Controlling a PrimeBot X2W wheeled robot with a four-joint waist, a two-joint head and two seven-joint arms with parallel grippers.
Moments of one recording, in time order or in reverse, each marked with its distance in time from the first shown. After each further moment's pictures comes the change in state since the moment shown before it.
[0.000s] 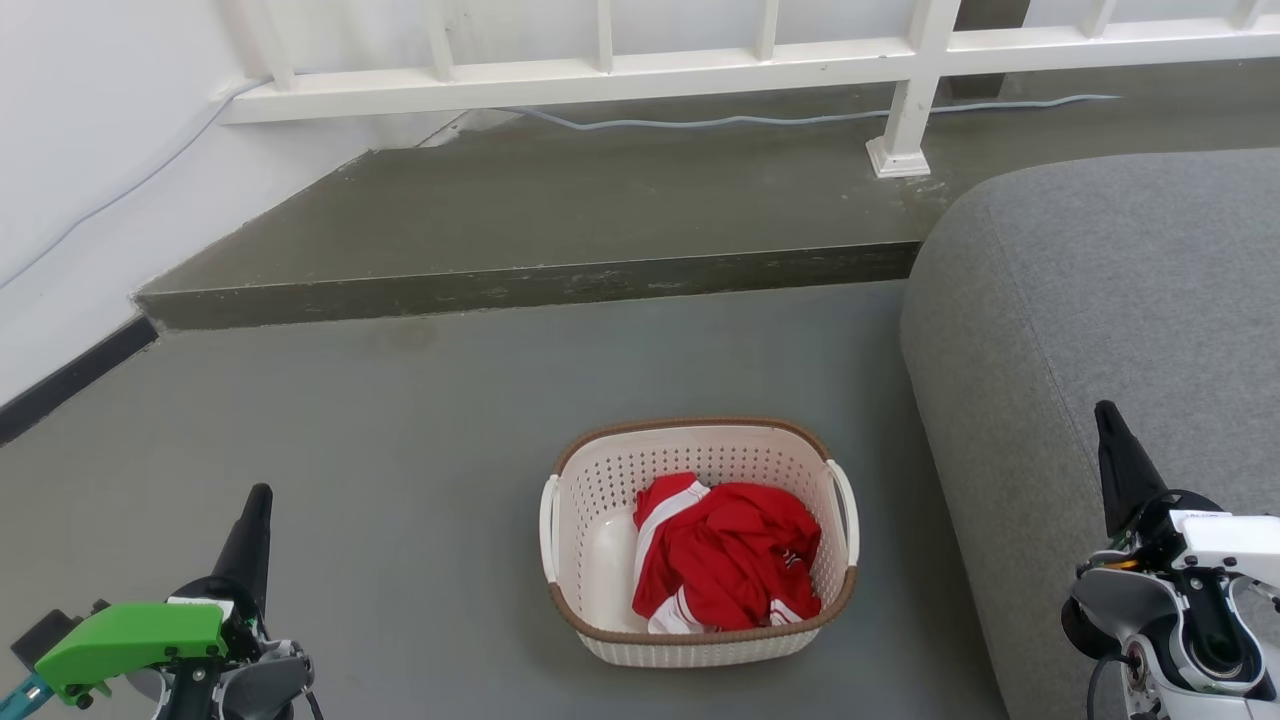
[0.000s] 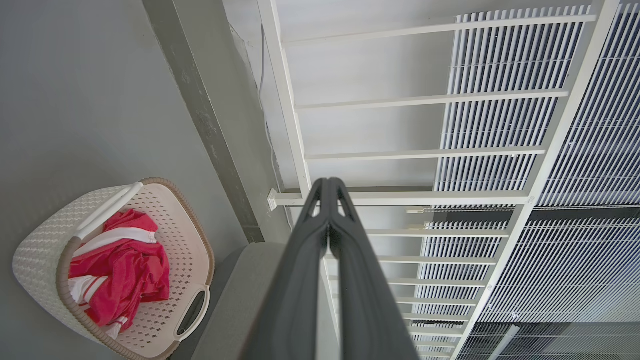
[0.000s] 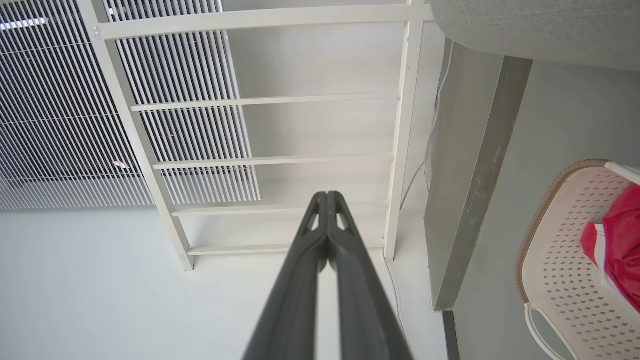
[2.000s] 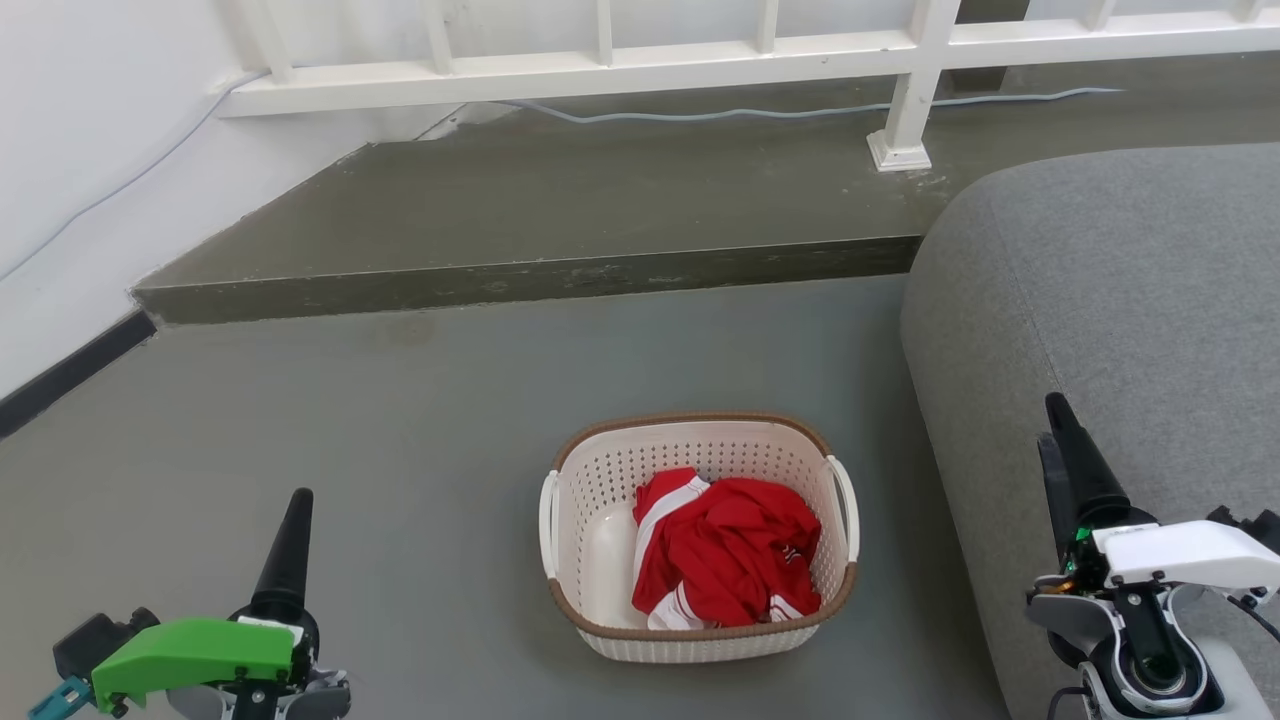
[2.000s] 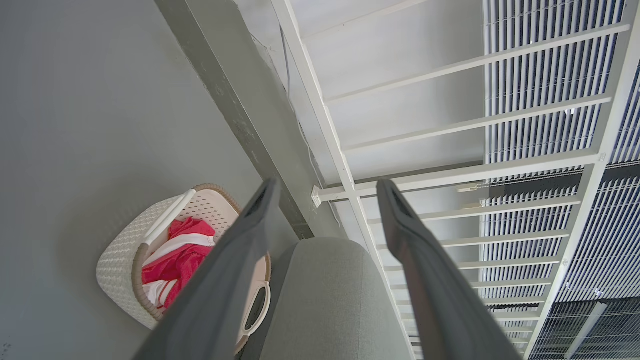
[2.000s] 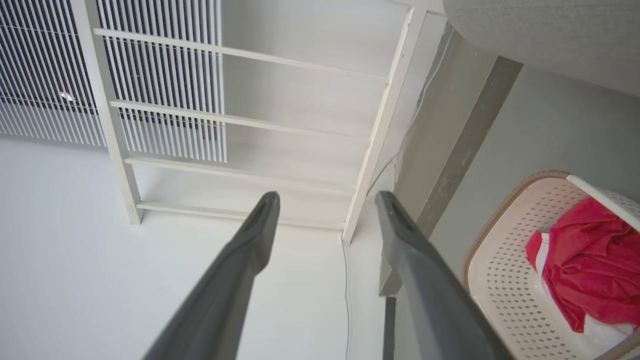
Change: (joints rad) left arm 0.043 0.005 -0.103 -0.014 0.166 0.003 -0.111; right arm 0.045 -0.020 0.145 -0.056 -0.160 -0.001 -0.099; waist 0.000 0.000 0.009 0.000
